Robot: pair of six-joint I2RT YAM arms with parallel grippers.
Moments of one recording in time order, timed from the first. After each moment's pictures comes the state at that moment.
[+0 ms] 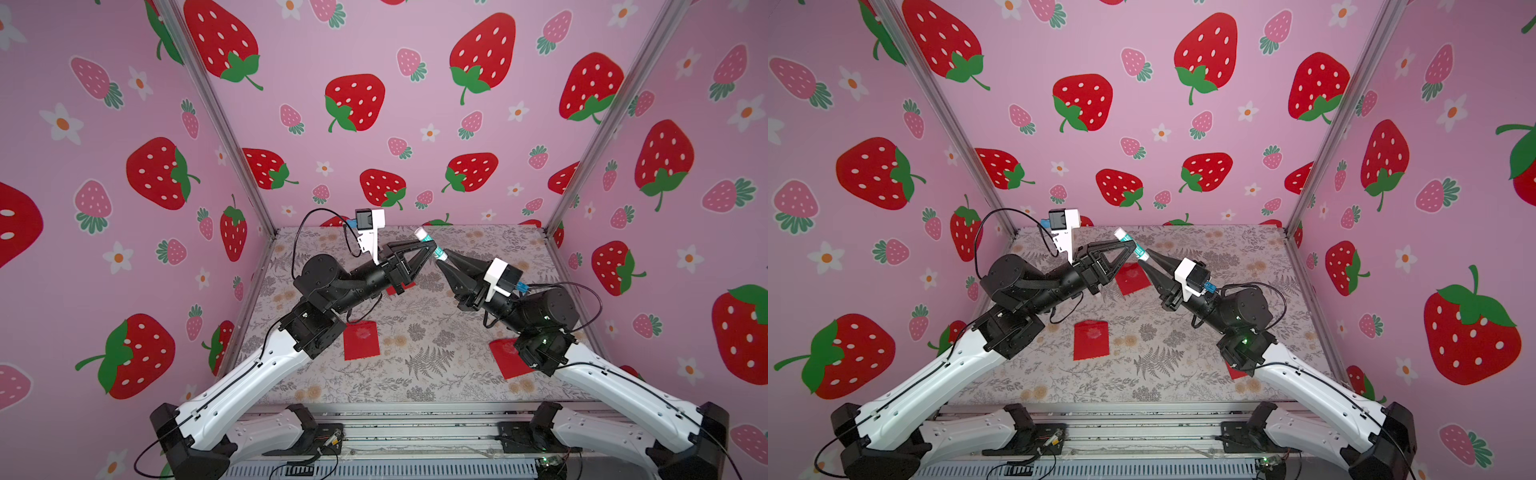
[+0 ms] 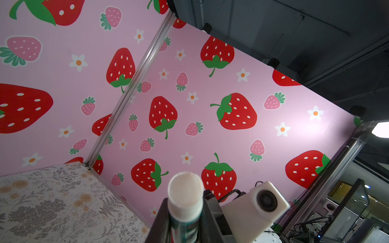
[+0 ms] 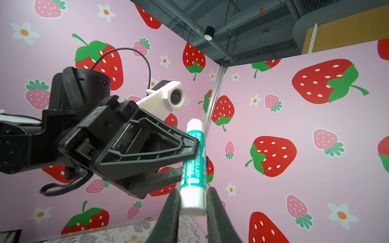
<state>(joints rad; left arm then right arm) -0.77 1.12 1.20 0.26 0.35 -0.69 0.86 1.02 0.89 0.66 -0.21 -0.16</state>
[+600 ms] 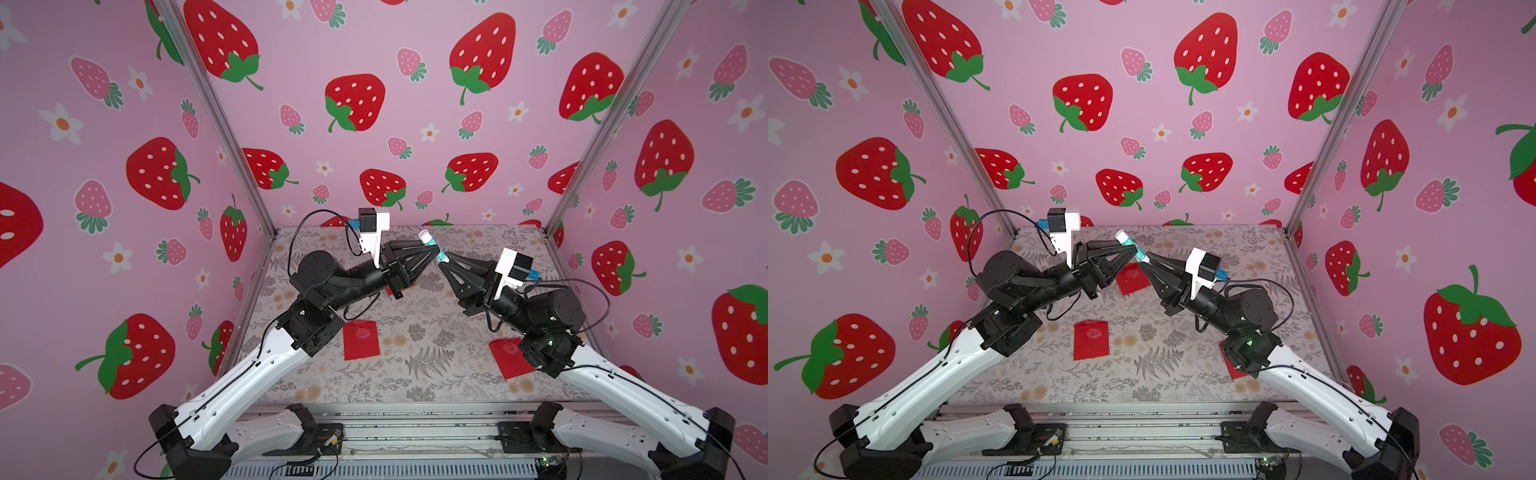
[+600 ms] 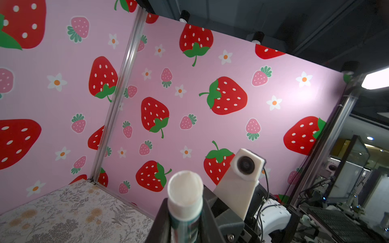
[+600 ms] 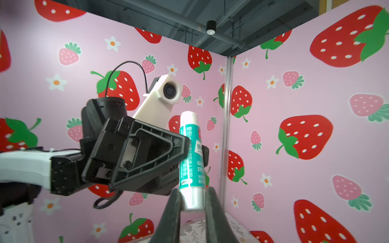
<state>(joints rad) -0.75 1.13 1.25 0.24 0.50 -0.48 0.86 0.98 0.90 0.61 -0.27 0.16</state>
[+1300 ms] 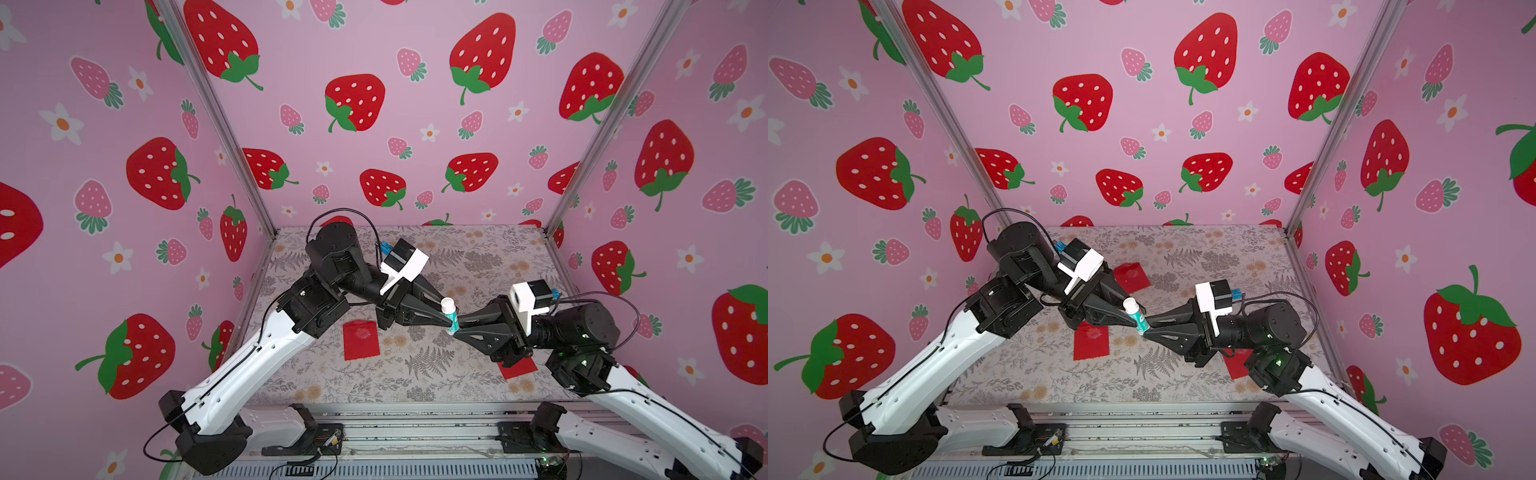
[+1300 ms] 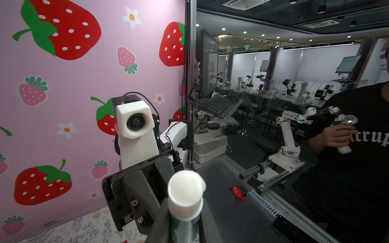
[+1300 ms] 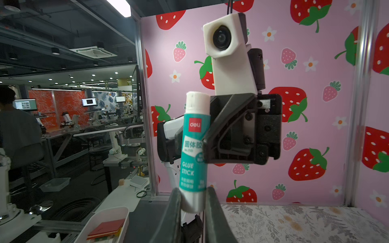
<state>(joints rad) -0.78 1.25 1.53 -0.14 1.26 -0.08 0.90 0.80 0.88 0.38 -0.74 0.39</state>
